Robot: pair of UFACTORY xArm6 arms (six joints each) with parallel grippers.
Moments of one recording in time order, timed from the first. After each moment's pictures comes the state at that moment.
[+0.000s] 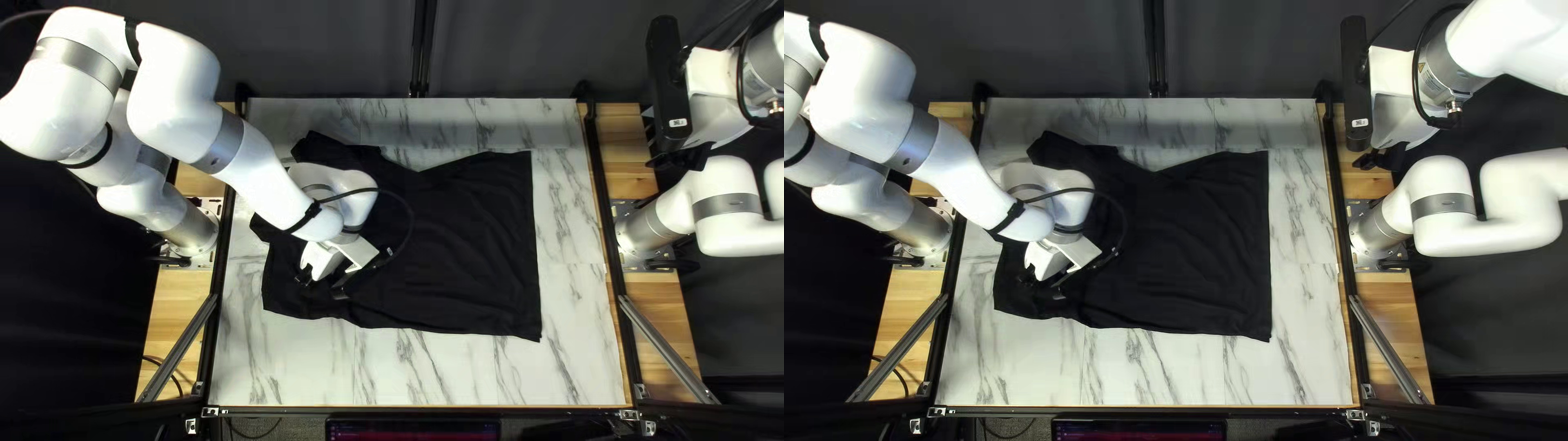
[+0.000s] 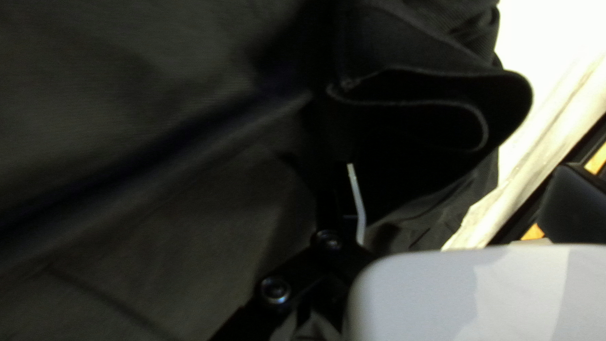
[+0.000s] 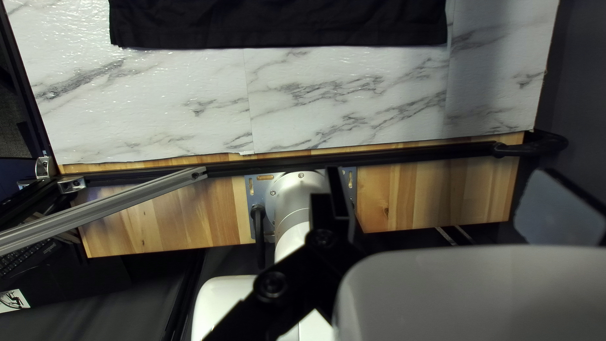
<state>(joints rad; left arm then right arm) -0.10 0.09 -0.69 -0.54 1.05 0.96 -0.06 -1.09 -0.81 -0.08 1.75 -0.05</state>
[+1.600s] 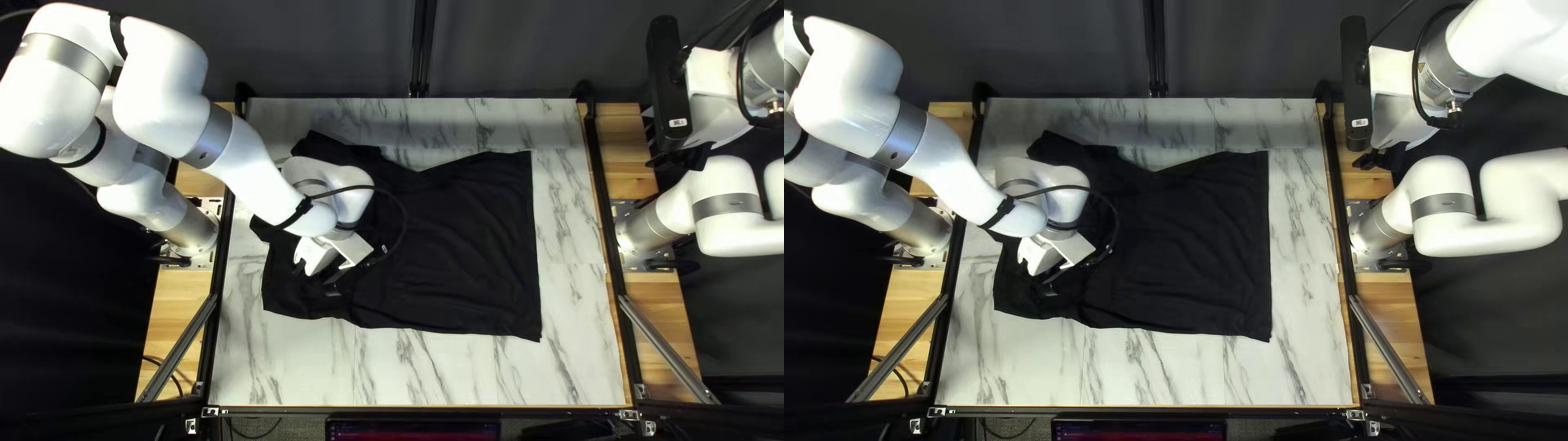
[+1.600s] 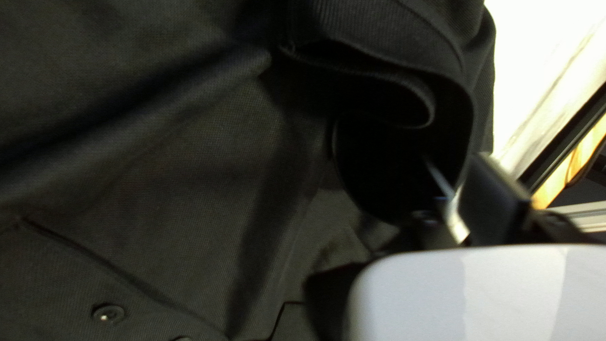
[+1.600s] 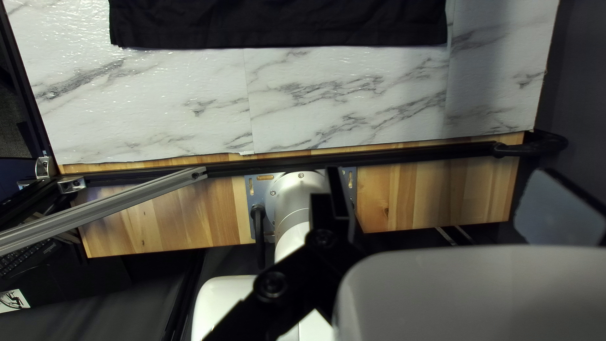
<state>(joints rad) -0.08 0.04 -0.70 -0.46 1.11 0.93 -0.06 -1.09 -0.81 -0.08 1.75 -0.05</state>
